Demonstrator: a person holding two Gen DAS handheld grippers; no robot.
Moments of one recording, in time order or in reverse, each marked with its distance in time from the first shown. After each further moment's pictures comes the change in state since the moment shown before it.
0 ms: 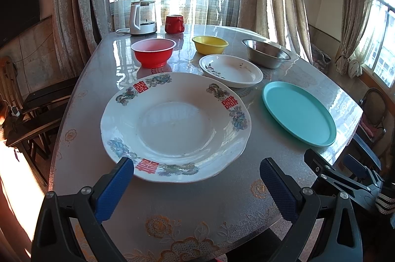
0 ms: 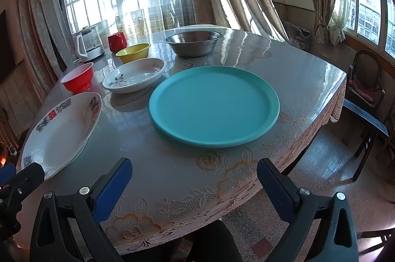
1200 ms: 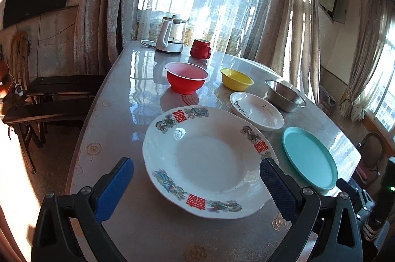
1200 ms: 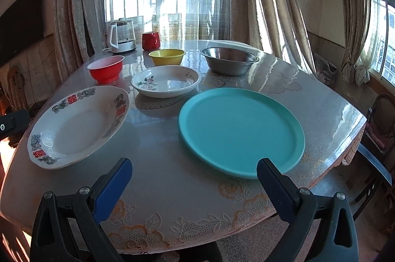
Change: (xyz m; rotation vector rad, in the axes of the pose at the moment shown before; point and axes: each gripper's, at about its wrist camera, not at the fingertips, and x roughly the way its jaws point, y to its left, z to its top) left arm -0.008 0.074 0.019 -0.208 -0.145 -0.022; right arm 0.009 0.029 0.013 -0.236 -0.074 0.119
